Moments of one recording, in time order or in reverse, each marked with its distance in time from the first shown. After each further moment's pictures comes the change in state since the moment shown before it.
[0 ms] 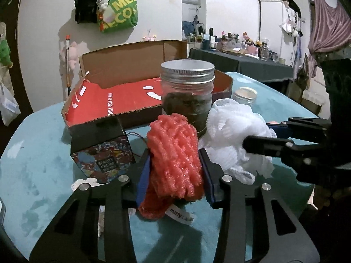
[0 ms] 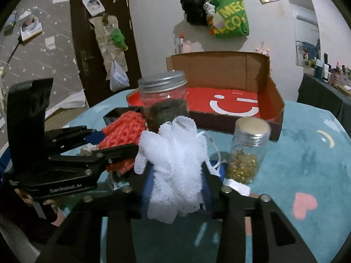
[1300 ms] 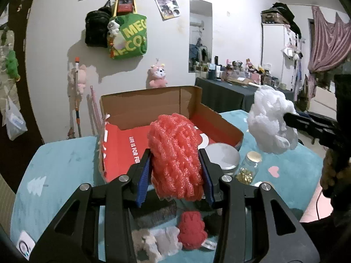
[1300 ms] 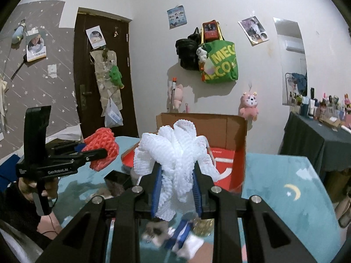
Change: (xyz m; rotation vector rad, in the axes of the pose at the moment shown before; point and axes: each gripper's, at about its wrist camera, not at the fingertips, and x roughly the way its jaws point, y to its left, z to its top) left arm -0.049 0.061 0.084 -0.012 -0.138 0.000; right arm -0.072 -0.020 0.086 -0.062 -0.235 -0.066
